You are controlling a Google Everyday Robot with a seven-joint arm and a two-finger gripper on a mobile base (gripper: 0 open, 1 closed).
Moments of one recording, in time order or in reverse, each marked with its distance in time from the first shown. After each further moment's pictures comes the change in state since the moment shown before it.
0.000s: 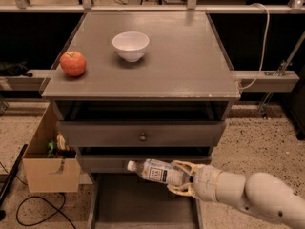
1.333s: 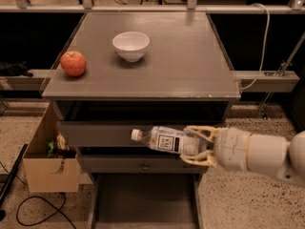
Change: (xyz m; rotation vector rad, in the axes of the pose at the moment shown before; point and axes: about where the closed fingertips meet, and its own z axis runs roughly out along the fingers) arm -0.097 -0.092 -0.088 0.033 -0.013 -0.079
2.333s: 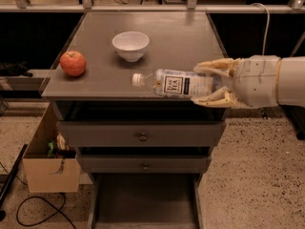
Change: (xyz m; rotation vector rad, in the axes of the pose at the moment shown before) arm -0.086 -0.132 -0.057 0.029 -0.037 -0.119
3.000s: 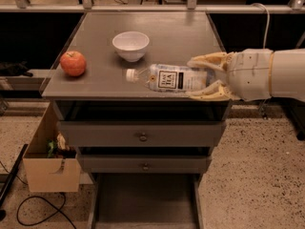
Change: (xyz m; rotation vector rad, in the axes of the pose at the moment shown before) arm -0.008 -0.009 0.010 -0.008 -0.029 -0.017
